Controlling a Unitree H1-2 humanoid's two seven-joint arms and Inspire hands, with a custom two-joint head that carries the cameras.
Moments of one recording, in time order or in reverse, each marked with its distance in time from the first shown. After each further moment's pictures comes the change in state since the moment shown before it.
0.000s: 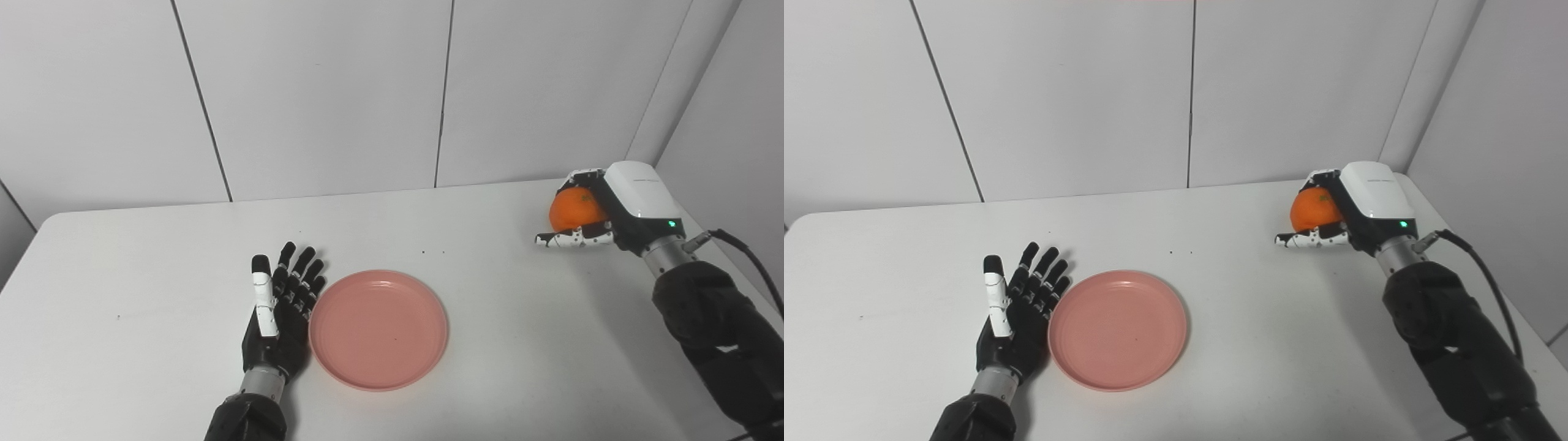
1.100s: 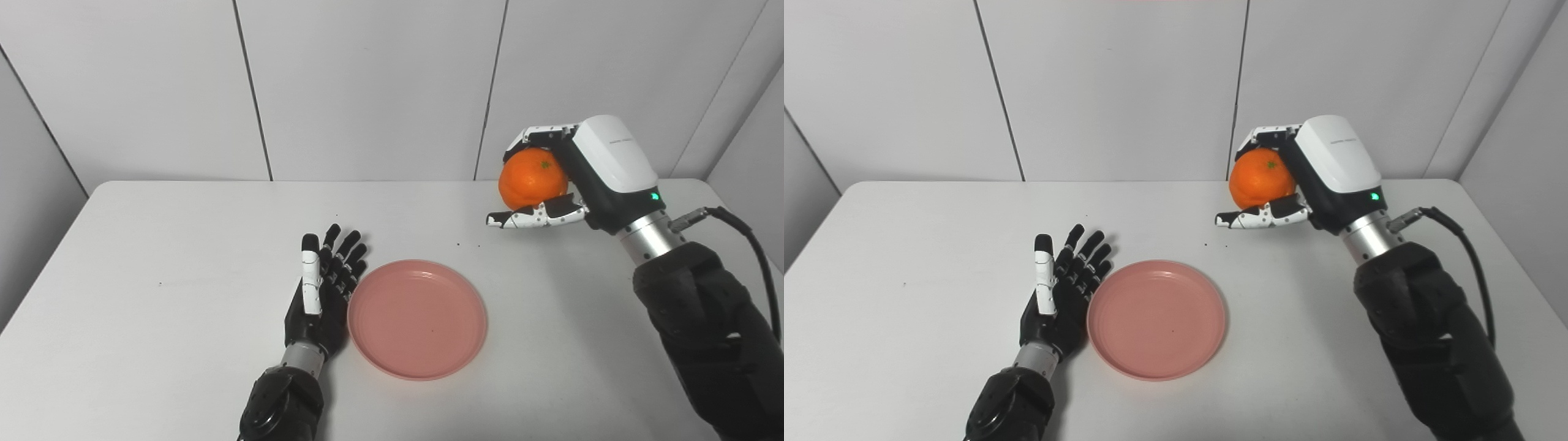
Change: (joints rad) left arm 0.000 -0.017 -0.026 0.008 0.022 -0.014 0.021; right arm -0.111 0.180 0.064 -0.306 -0.011 -0.007 0.187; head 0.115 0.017
